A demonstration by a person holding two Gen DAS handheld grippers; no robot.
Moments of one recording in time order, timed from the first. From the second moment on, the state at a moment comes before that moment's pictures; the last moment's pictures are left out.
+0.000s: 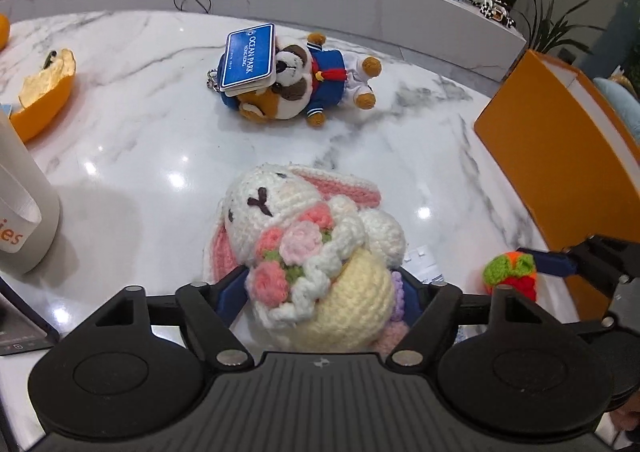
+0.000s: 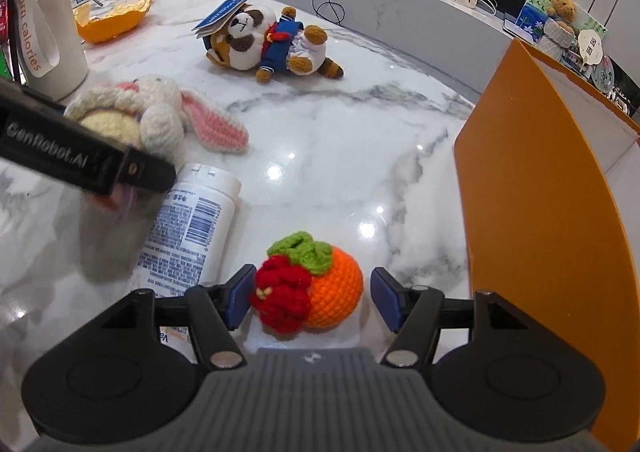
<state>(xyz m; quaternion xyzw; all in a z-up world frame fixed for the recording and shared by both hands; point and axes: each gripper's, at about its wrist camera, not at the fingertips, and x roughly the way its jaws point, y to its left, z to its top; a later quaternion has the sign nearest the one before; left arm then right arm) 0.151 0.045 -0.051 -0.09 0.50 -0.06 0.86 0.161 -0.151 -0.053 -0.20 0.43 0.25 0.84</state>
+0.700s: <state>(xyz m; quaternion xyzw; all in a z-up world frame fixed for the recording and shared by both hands) 0.143 0.035 -0.049 0.02 0.55 -0.14 0.83 0.159 -0.156 -0.049 -0.20 0.44 0.26 0.83</state>
